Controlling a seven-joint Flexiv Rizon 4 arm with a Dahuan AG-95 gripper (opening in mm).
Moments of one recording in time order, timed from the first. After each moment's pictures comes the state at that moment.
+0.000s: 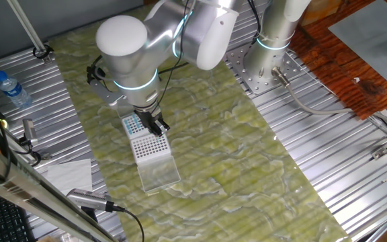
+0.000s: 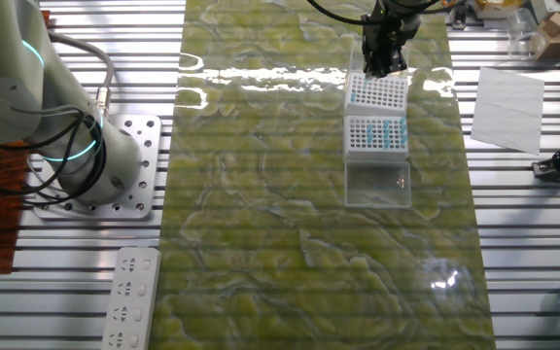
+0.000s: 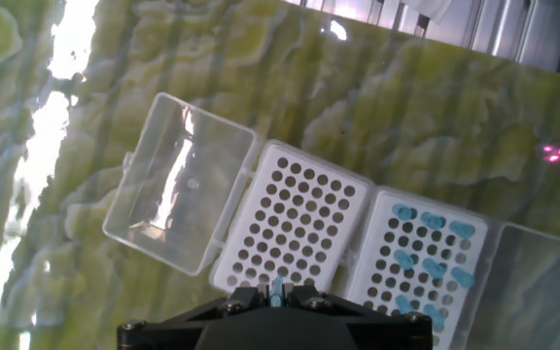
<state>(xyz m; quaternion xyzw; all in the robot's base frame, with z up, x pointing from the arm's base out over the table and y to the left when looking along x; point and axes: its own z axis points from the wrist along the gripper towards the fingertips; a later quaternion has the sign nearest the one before) 0.525 0.137 0.123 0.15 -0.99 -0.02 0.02</state>
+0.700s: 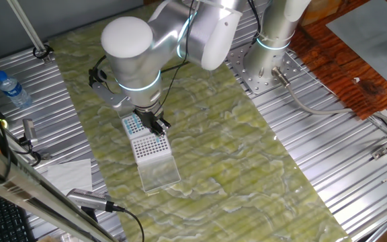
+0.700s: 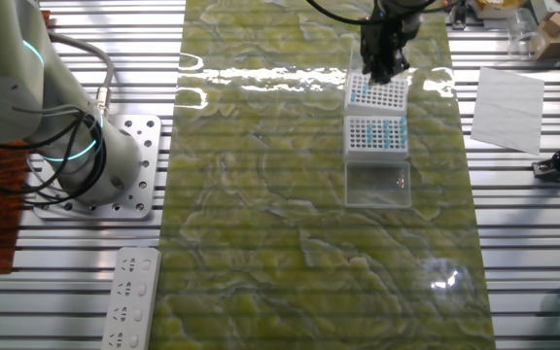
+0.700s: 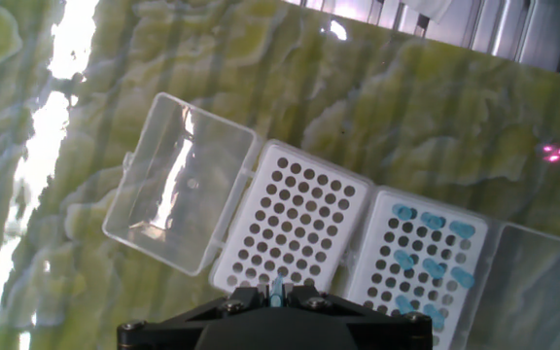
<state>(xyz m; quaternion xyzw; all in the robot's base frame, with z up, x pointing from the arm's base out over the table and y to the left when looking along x) 0.528 0.123 0.116 0.19 -0.98 -0.01 0.02</state>
